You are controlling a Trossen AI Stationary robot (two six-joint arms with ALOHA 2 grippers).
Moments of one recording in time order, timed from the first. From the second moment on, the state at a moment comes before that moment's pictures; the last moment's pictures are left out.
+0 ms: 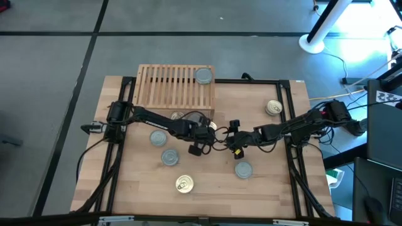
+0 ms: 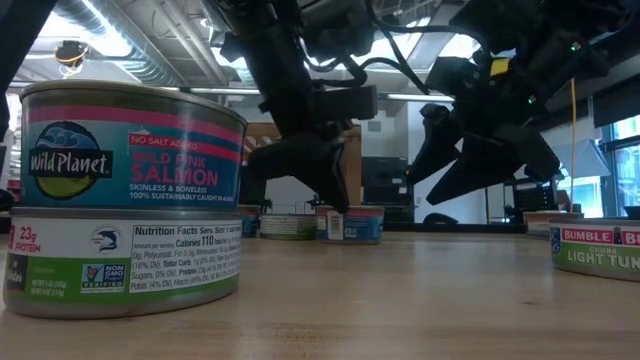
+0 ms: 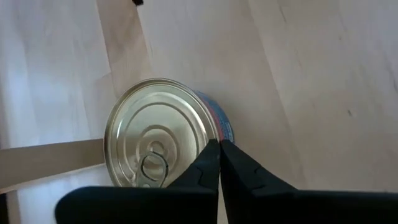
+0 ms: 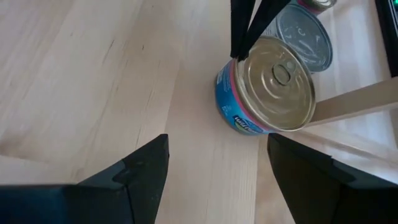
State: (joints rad) left arm -0.06 2.00 1.35 -0.44 -0.31 0.37; right arm 0.18 1.47 0.65 0.00 0.32 -0.27
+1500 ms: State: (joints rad) left arm -0.10 1.94 1.37 -0.41 -0.29 0.20; right arm 0.33 1.61 0.65 0.18 0.57 -0.46
